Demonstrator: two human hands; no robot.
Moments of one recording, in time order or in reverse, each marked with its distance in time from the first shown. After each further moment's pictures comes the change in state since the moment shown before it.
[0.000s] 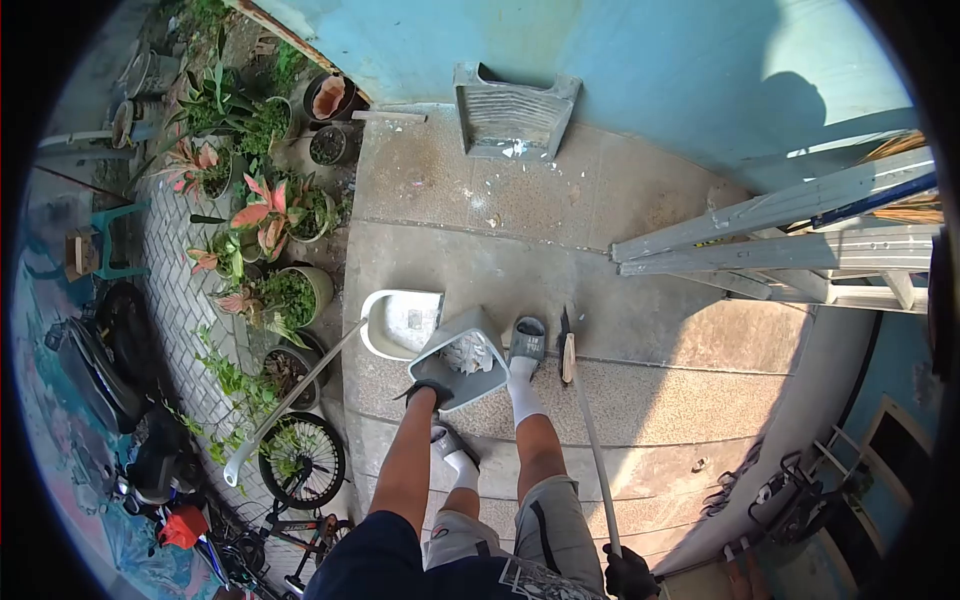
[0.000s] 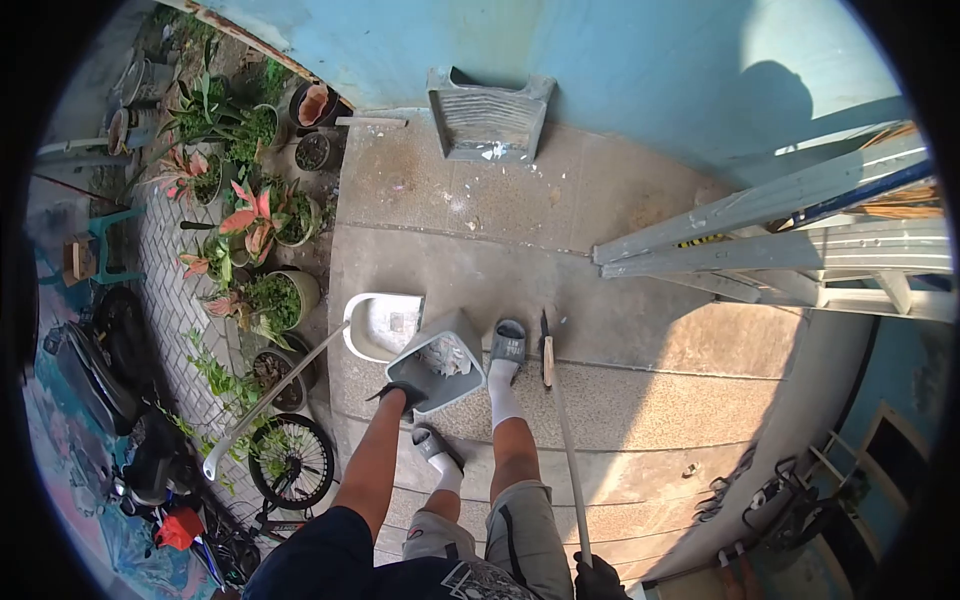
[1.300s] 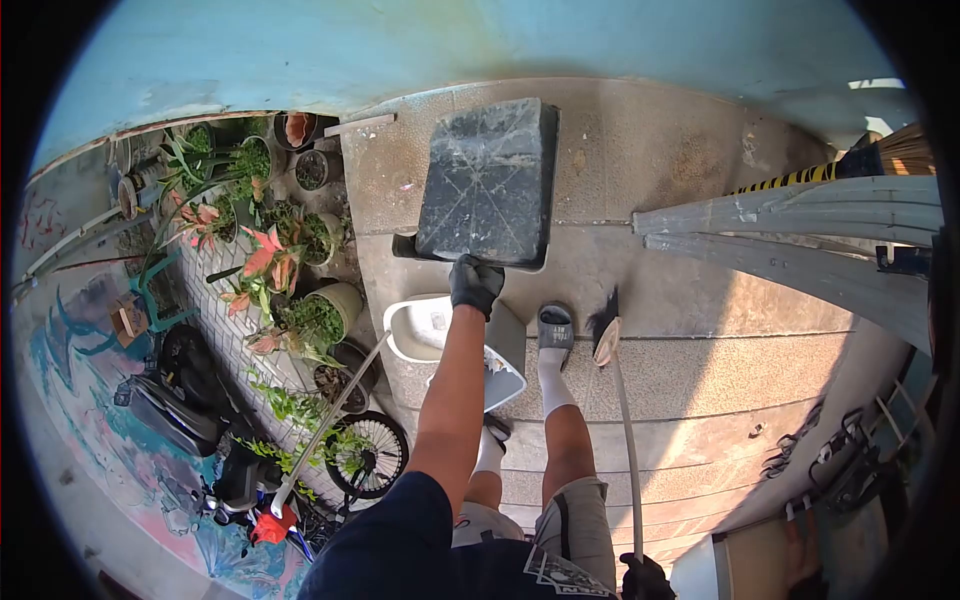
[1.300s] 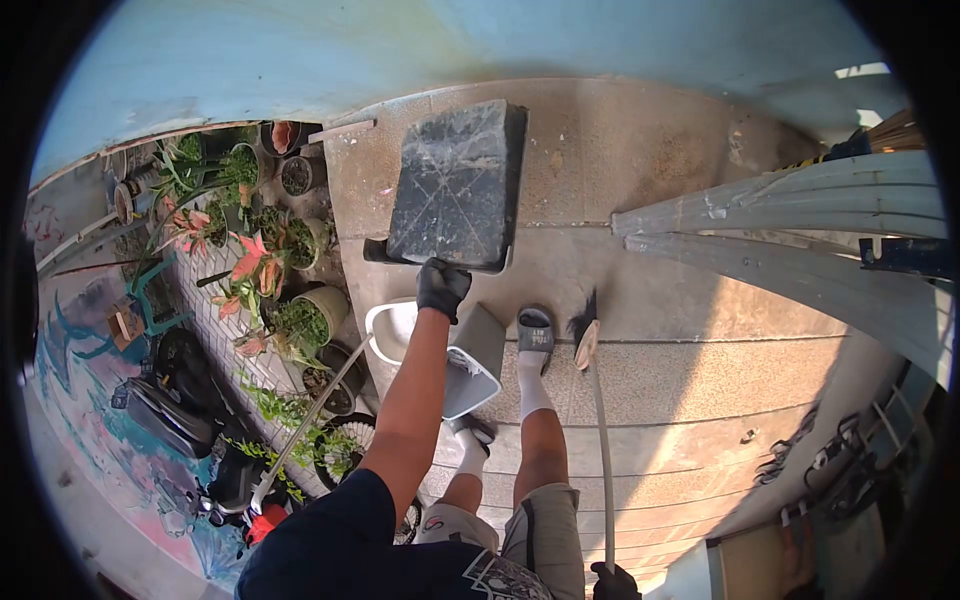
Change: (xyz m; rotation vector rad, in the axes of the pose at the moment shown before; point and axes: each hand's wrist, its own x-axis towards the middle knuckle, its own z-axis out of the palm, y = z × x) left_hand 0.095 0.218 -0.207 -2.443 0.008 0.412; right_hand 0.042 -0.044 -0.058 0.304 -0.274 0.168
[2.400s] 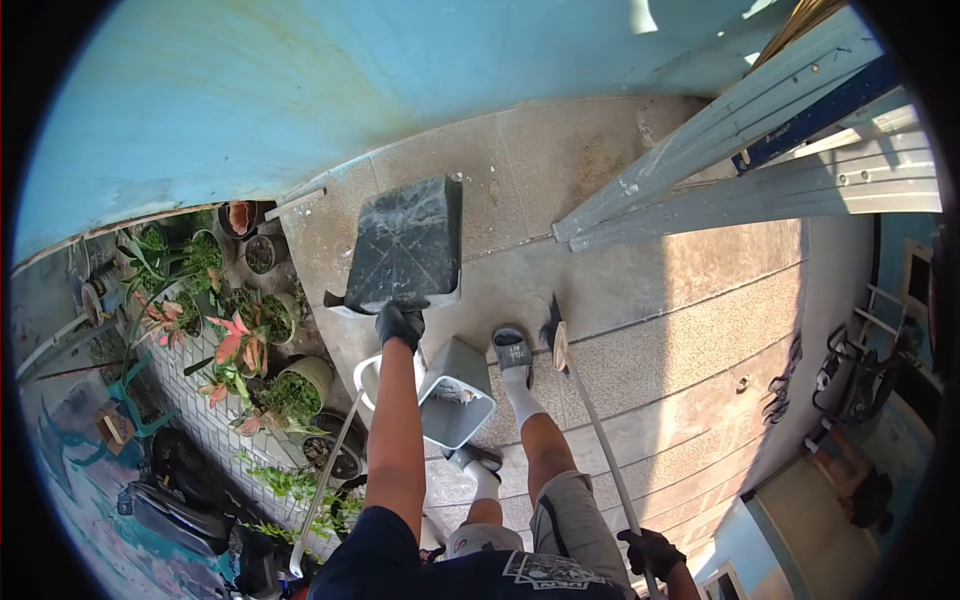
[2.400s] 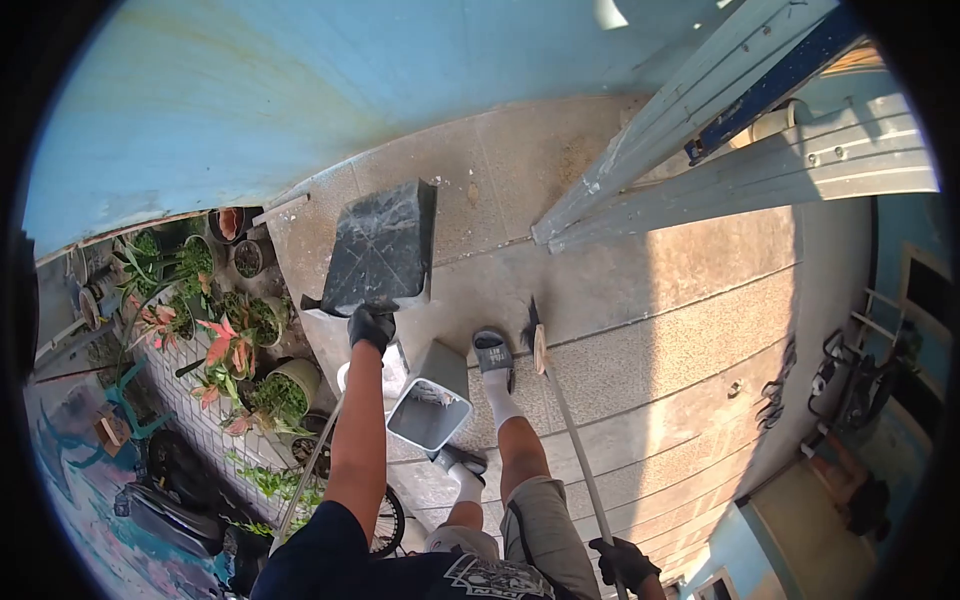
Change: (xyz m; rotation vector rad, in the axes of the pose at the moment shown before) left_hand -0.033 0.057 0.013 1.684 -0.139 0.708; right_hand 0.013 0.018 0.021 0.015 0.200 0.269
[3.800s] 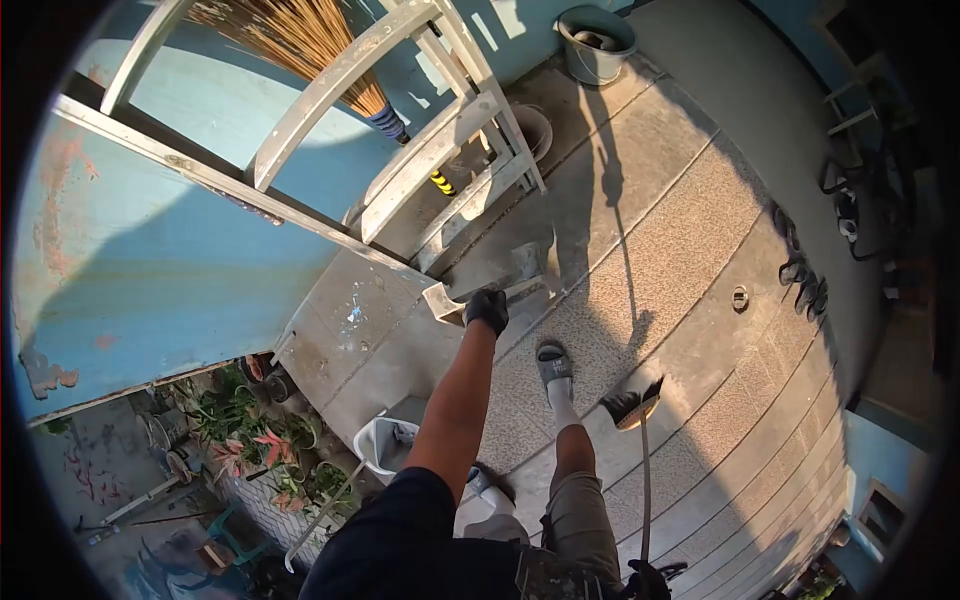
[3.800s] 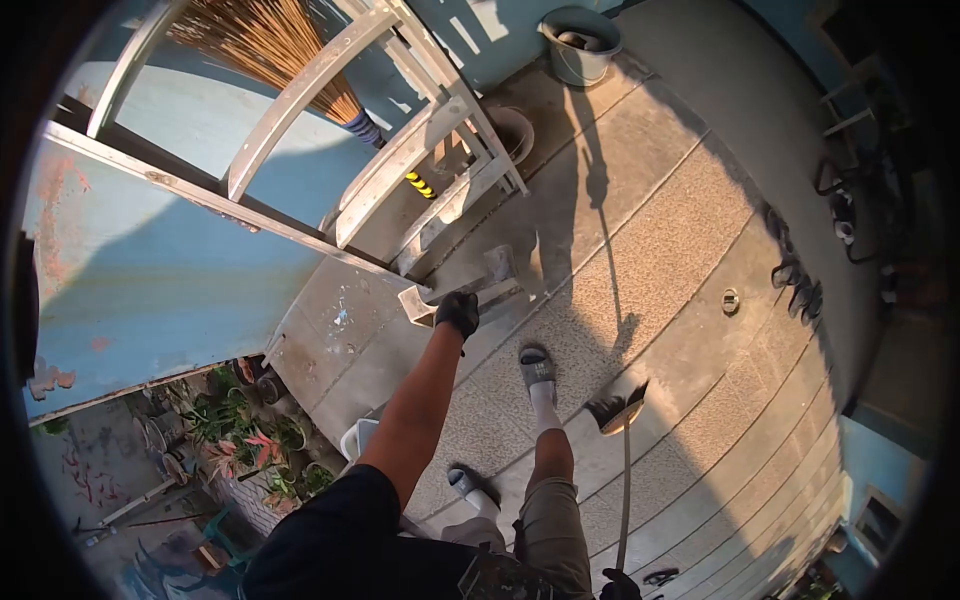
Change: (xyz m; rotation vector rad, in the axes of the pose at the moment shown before) left_hand -0.333 0.256 0.447 0.648 -0.468 0.550; right_hand 0.135 0.362 -0.221 0.727 -0.141 -0.424
